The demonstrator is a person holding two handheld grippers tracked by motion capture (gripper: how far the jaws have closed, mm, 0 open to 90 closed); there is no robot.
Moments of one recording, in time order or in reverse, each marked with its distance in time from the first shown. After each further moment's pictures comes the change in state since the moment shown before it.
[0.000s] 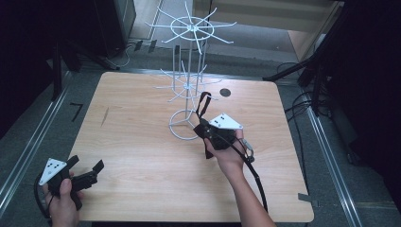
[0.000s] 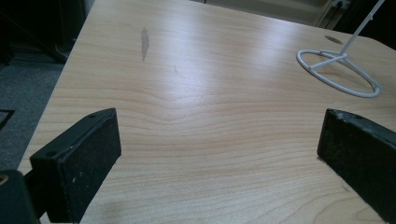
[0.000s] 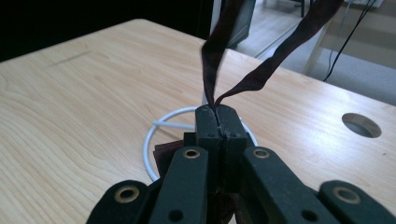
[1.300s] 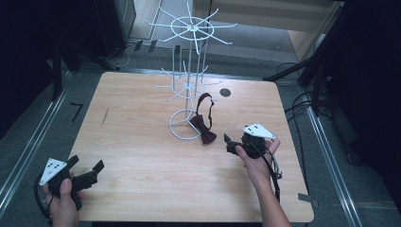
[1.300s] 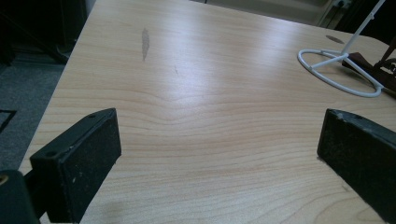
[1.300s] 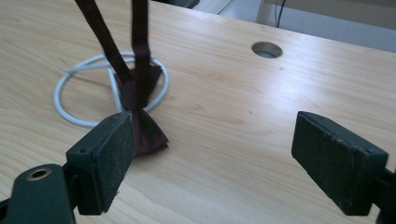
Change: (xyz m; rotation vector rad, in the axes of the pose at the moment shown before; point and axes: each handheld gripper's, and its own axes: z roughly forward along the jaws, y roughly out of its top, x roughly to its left) left arm 0.000 0.000 0.000 -0.001 0.005 0.007; right arm -0.063 -0.046 -0.053 0.101 -0.180 0.113
